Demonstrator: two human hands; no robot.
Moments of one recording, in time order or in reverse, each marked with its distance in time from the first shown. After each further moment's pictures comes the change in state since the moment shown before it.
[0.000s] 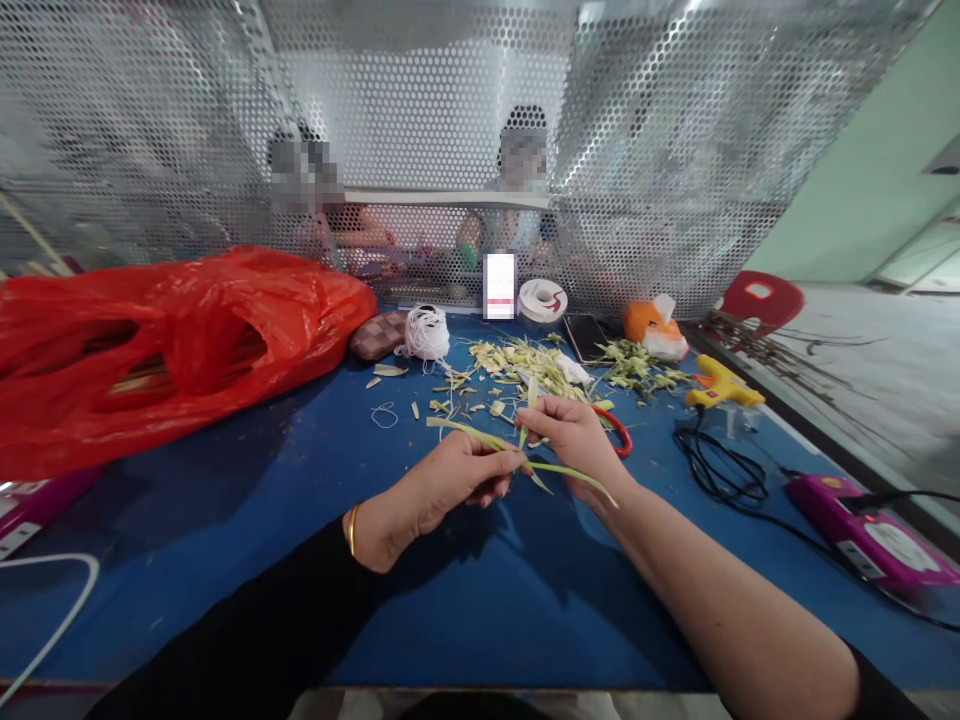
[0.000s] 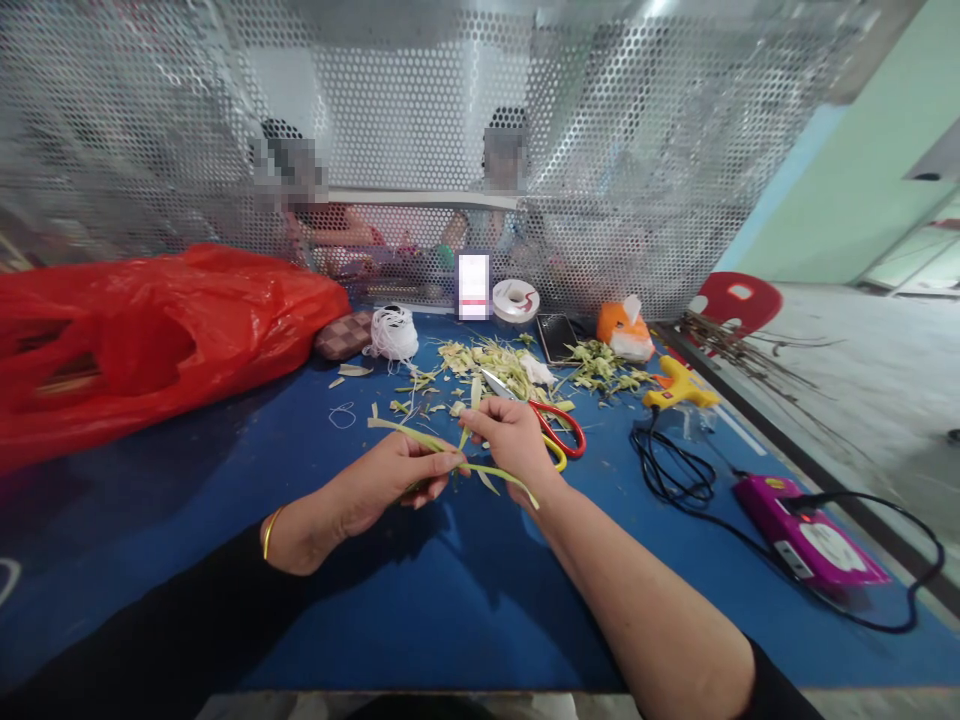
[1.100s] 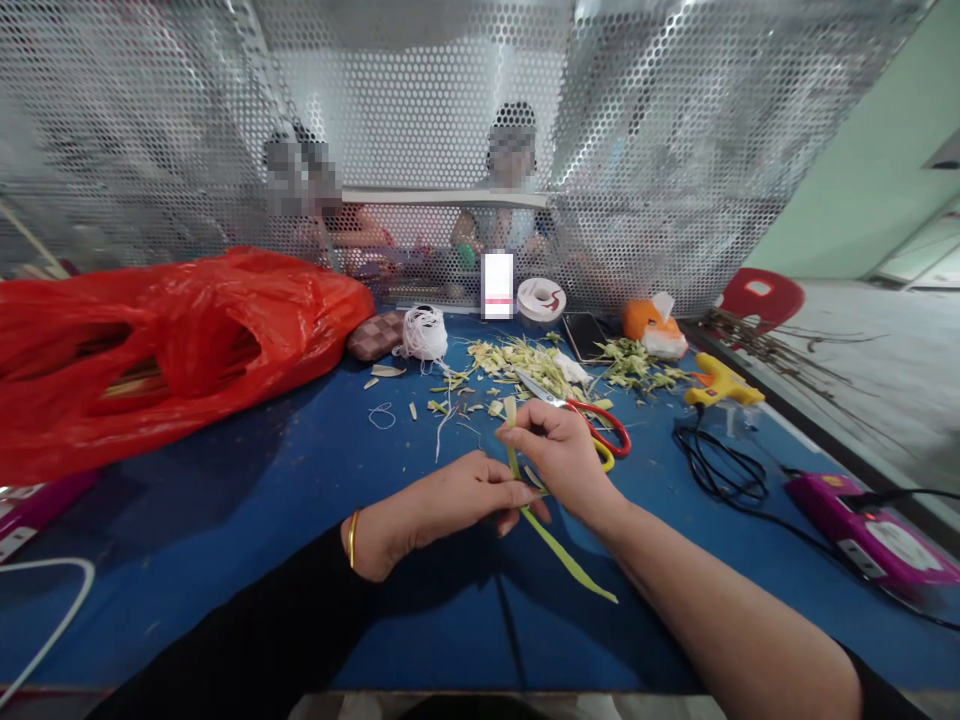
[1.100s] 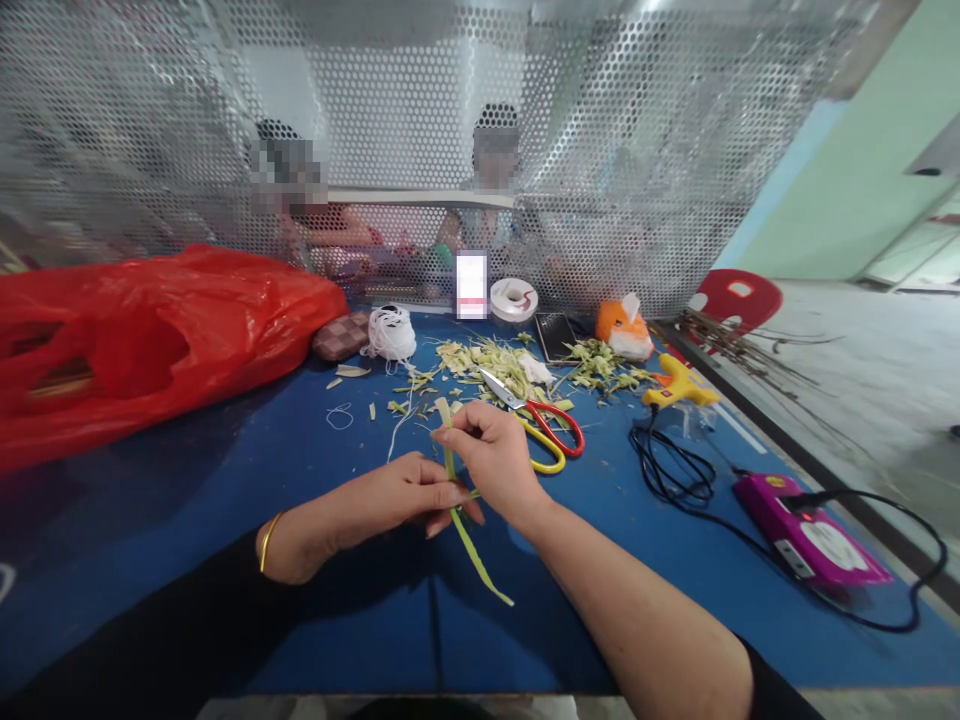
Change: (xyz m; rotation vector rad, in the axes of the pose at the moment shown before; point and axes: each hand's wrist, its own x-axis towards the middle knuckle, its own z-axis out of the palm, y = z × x) left_hand -0.003 0.000 0.004 0.270 -0.249 0.025; right_hand -0.013 -0.008 0.013 -0.248 -0.010 -0.232
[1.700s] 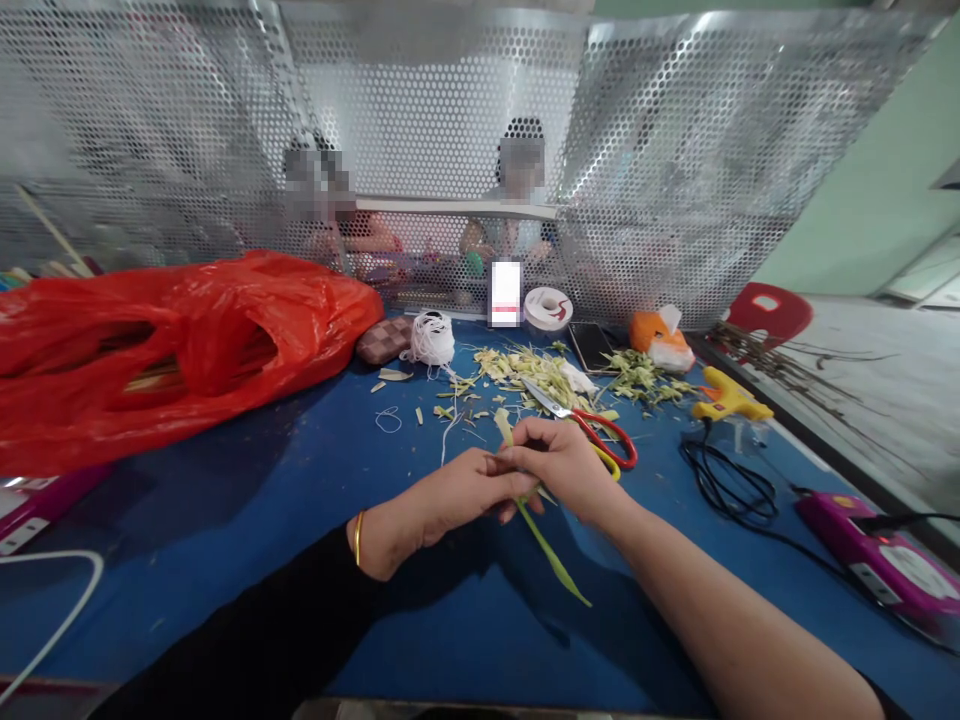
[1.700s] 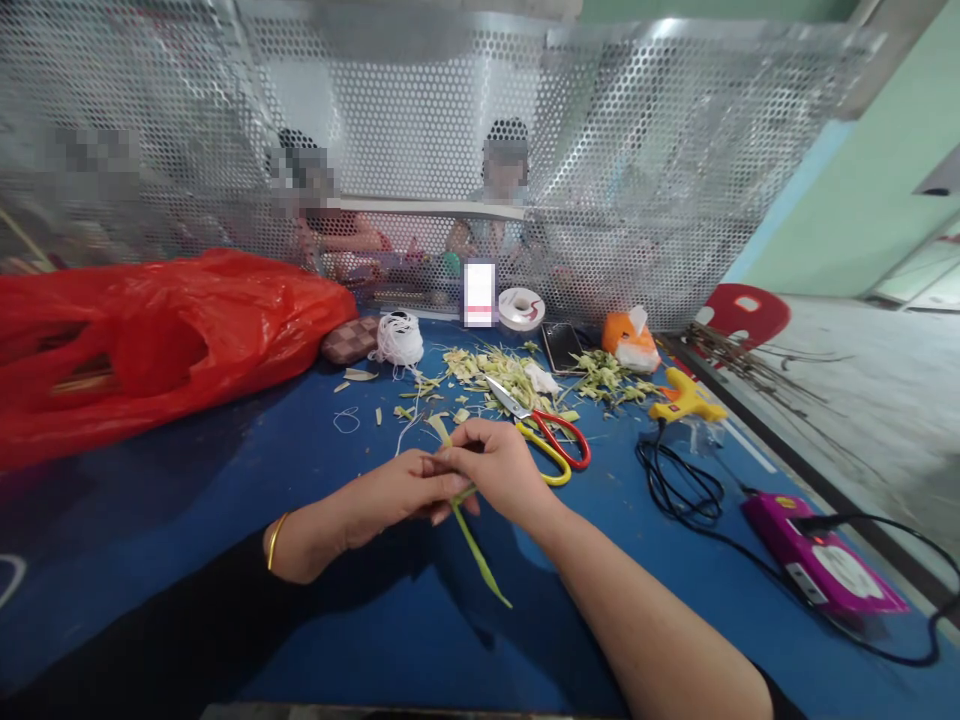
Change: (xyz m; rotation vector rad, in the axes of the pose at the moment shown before) left_hand 0.002 0.000 -0.003 -0.141 0.131 -0.001; right_hand -0.002 -0.003 -0.004 0.148 -0.277 0.268
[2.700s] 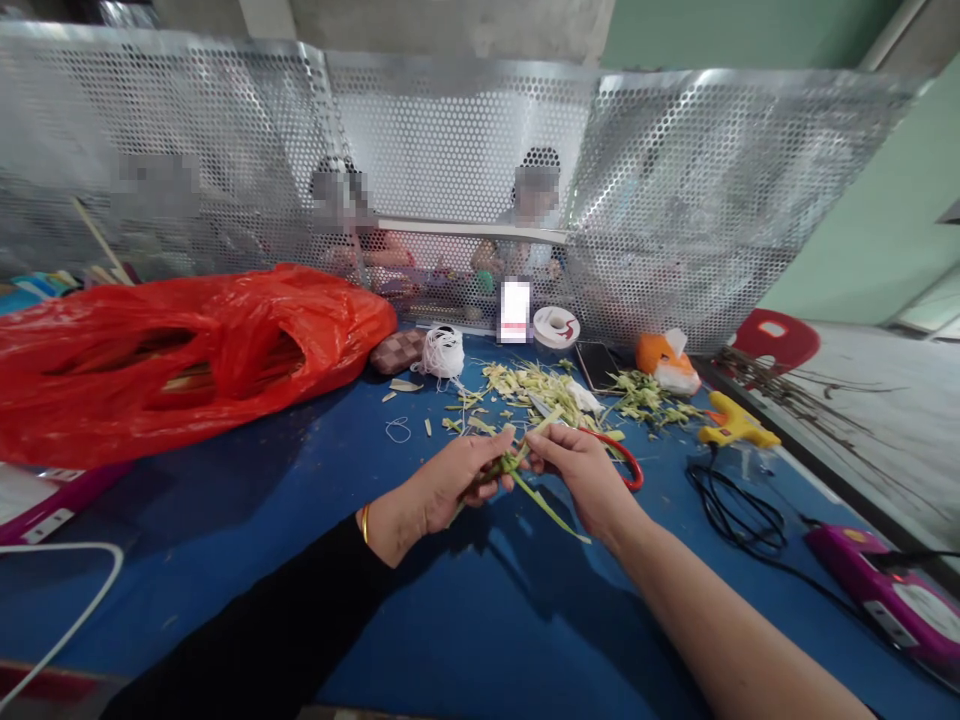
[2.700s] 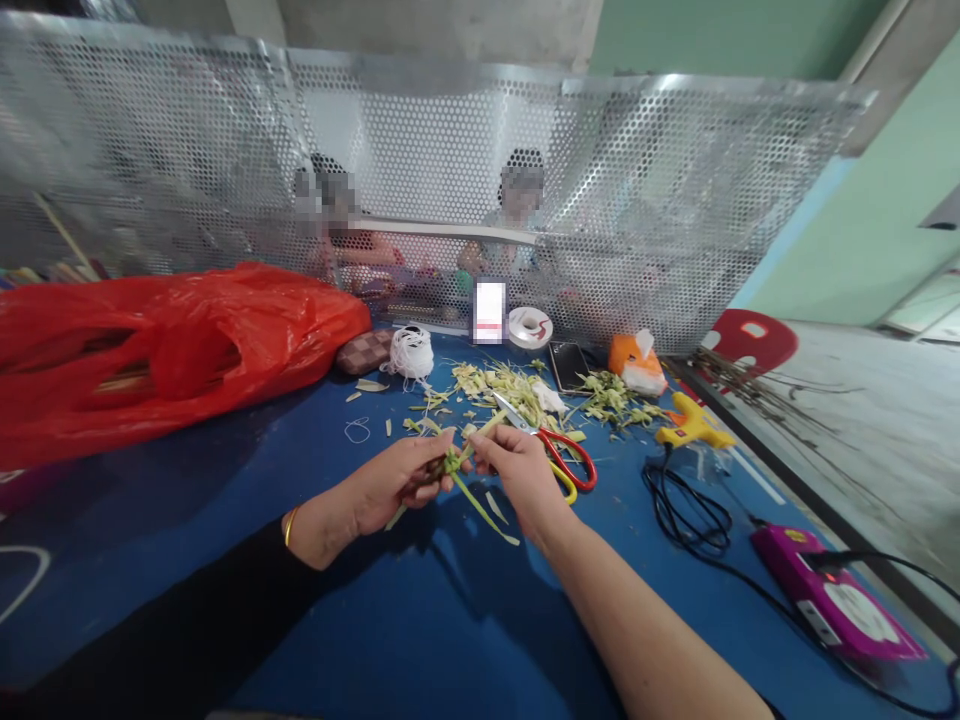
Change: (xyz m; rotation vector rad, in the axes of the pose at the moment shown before) left_hand 0.008 -0.003 -0.019 -0.309 0.158 -0.023; right_hand 0.010 0.005 -0.007 0.130 0.171 -0.062
